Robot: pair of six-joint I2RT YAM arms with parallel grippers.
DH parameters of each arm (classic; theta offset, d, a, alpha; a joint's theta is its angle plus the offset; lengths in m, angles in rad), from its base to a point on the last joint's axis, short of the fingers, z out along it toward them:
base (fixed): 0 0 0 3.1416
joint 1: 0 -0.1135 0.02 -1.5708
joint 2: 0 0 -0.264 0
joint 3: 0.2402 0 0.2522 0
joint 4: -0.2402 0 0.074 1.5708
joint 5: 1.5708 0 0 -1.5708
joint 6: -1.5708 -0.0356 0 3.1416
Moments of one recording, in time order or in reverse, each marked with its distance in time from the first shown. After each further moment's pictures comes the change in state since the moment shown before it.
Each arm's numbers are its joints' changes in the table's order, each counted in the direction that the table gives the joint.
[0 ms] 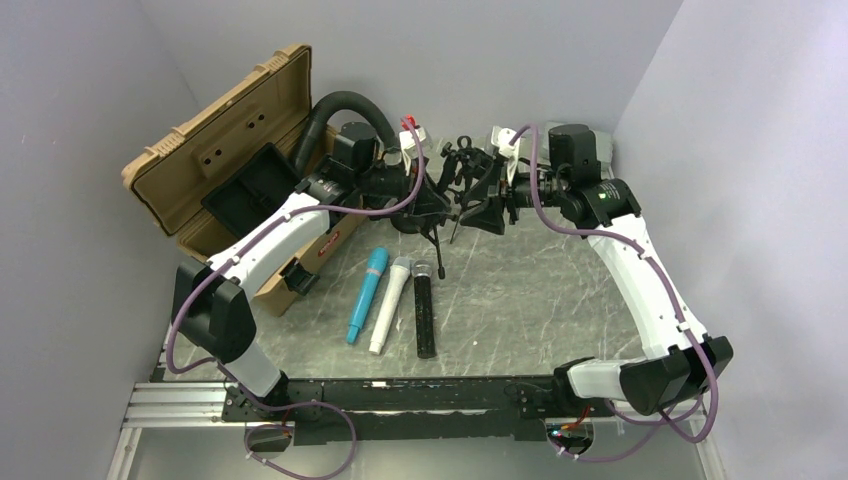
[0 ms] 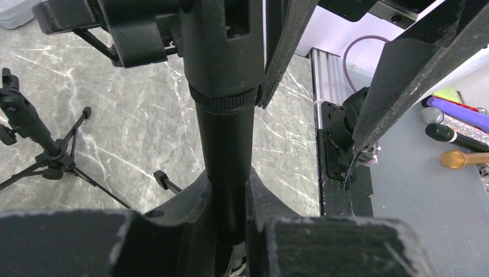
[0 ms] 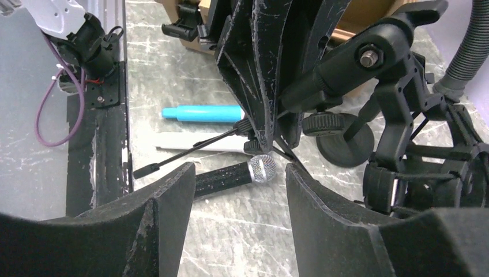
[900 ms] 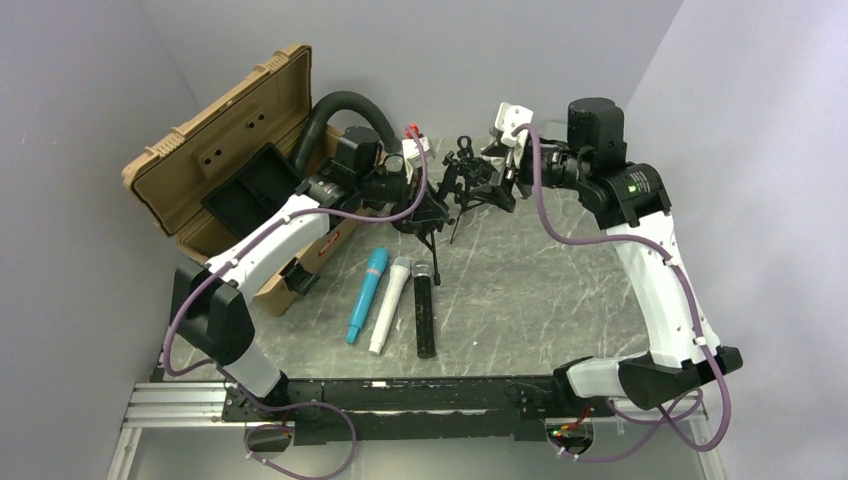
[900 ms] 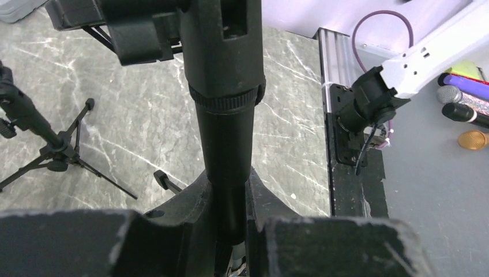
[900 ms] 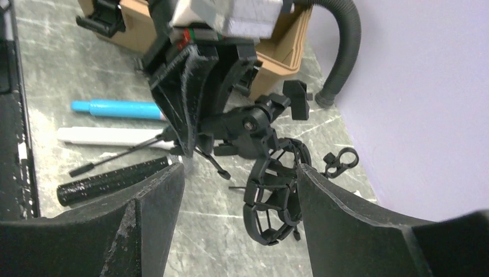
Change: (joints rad) left arm 0.014 0.019 -0.008 -0.085 0.000 -0.113; right arm -0.038 -0.030 0.294 -0.142 0.256 0.202
